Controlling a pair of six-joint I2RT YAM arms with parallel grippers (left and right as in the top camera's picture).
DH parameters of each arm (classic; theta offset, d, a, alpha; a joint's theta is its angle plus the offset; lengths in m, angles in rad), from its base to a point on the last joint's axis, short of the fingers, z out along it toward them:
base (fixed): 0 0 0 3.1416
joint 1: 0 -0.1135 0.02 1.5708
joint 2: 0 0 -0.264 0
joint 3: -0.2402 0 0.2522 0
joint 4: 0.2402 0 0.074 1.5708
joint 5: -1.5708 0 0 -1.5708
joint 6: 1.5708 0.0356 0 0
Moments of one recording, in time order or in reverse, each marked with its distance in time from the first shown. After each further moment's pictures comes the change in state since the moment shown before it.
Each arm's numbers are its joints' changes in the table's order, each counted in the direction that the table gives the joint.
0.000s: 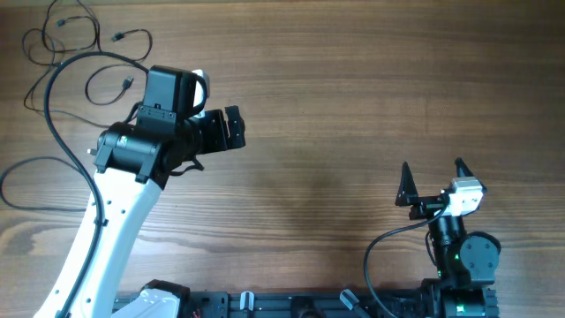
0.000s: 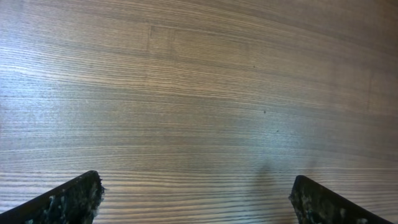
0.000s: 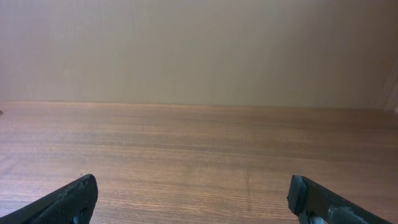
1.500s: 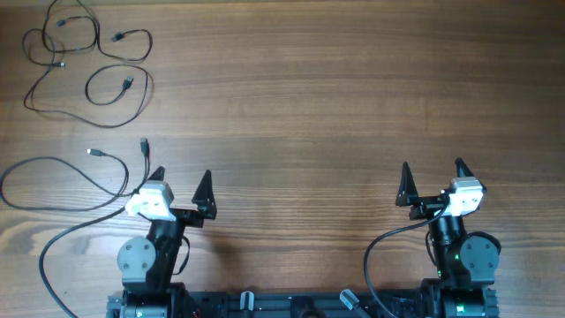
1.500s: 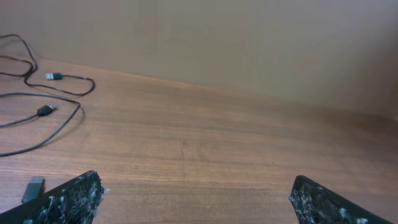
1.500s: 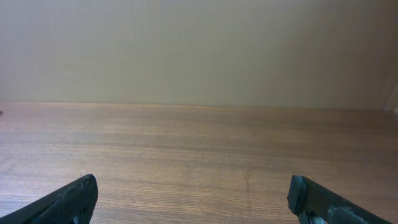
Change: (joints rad) left arm -0.264 -1.277 1.255 -0.912 -0.064 0.174; right arm 0.000 -0.002 0.000 0.000 0.000 0.000
